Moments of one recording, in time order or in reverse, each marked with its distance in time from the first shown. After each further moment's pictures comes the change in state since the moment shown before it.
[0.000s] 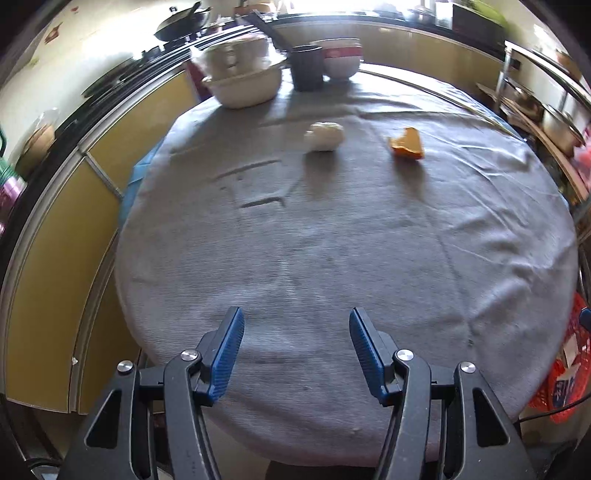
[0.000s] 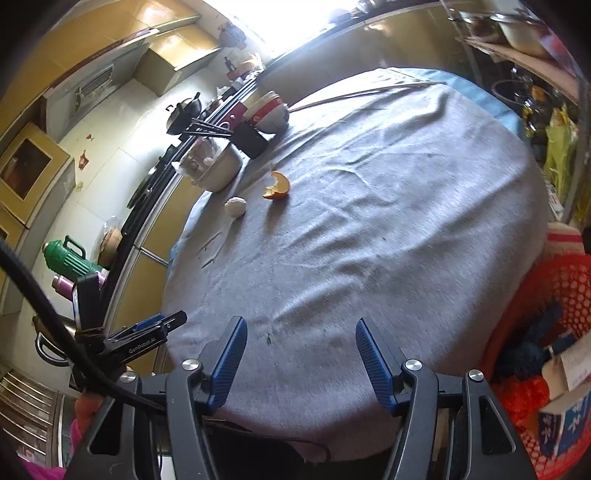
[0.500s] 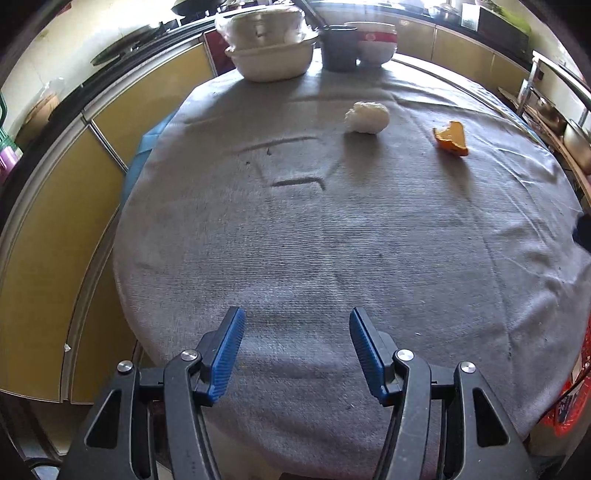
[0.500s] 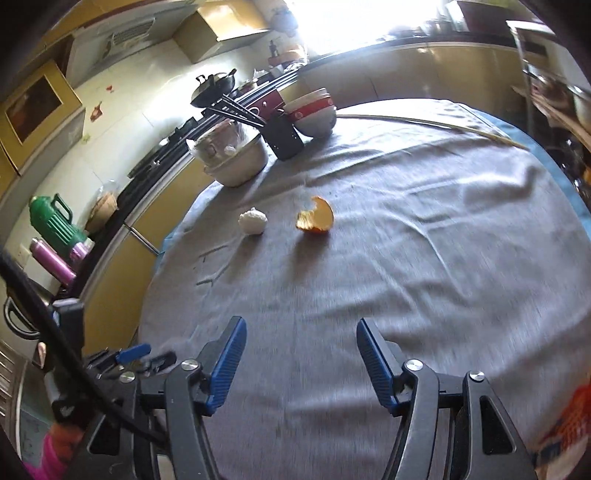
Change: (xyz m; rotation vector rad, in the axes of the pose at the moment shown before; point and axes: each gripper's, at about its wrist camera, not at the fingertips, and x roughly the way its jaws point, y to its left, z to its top) left arm 0.039 0.031 0.005 -0.068 0.064 -0.001; right arm 0.087 0.058 0.068 -0.231 0.004 -0.051
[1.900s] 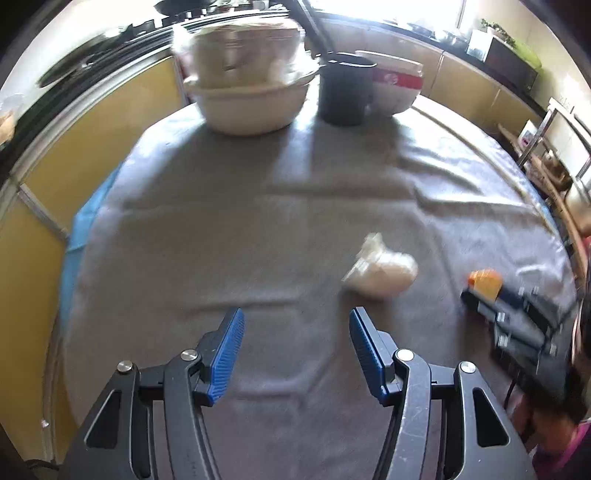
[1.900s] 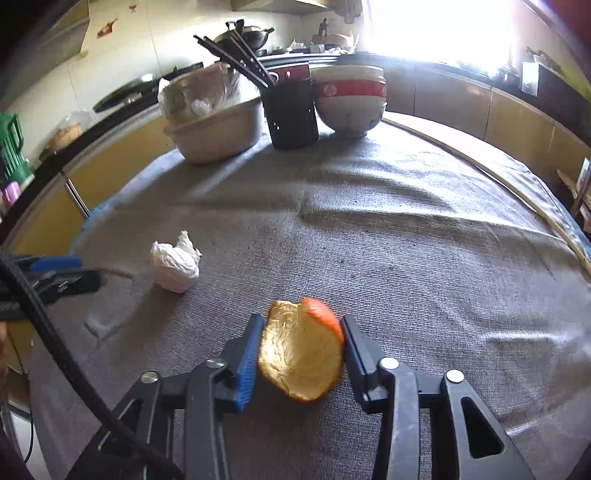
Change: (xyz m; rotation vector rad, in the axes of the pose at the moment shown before) left arm 0.065 -0.001 0.168 -0.048 -0.036 -0.149; right arm 0.175 0.005 0.089 -0.301 0.037 -0.140
